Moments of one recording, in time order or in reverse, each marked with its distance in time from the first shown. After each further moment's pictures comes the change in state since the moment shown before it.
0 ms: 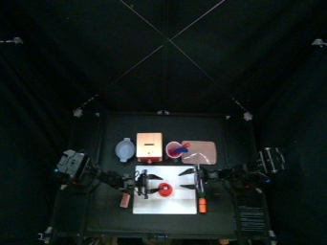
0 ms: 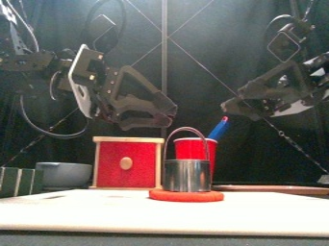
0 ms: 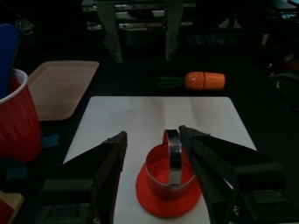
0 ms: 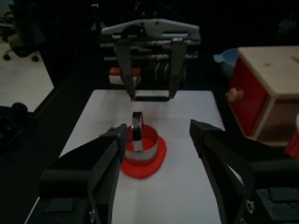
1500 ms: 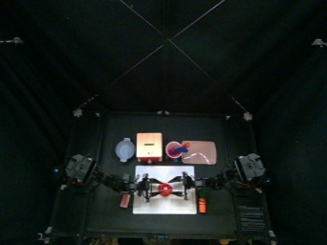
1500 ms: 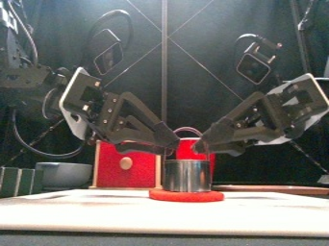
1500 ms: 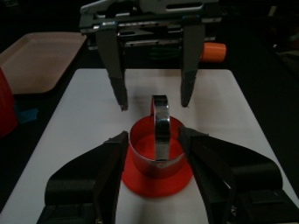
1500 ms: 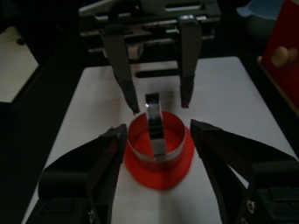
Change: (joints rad) left arm -0.038 0.115 -0.041 -0.049 0.000 -0.009; right arm 0.098 0.291 -0.215 0.181 0.035 0.000
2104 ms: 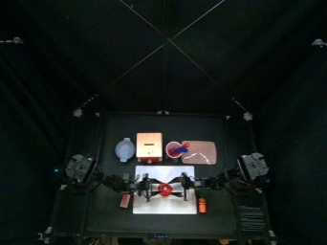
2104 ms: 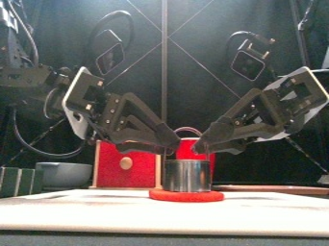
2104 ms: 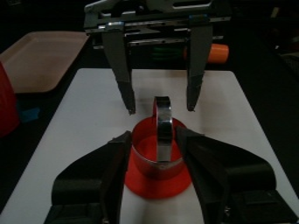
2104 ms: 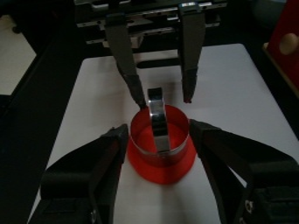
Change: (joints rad) left arm 0.002 0.000 -0.003 -0.012 0.006 0.002; right arm 0.006 -0.025 -0.026 0.023 0.132 0.002
